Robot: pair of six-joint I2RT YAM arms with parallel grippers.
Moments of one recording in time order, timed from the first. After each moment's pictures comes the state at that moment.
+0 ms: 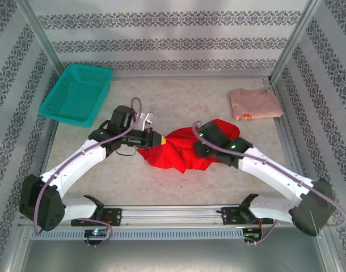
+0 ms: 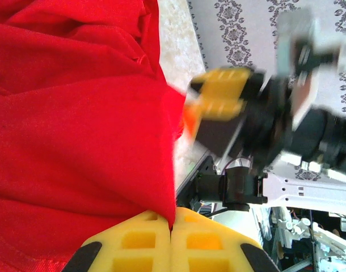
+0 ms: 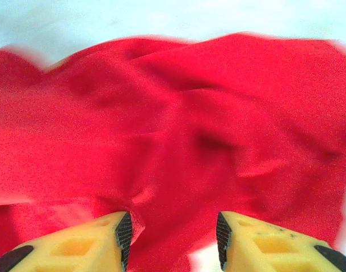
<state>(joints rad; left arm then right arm) -0.45 1.26 0.95 -0.37 0.79 -0.63 0.66 1.14 0.91 -0.71 0.22 0.36</state>
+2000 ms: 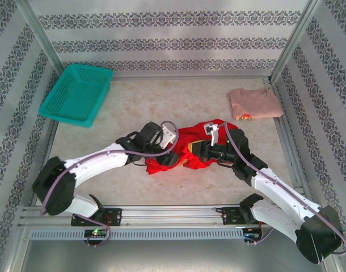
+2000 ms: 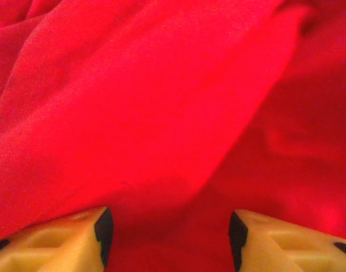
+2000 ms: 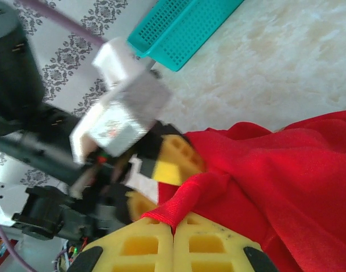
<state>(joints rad) -0.74 1.47 0.94 -0.33 0.31 -0.17 0.50 0.91 0.51 0.04 -0.61 0.53</state>
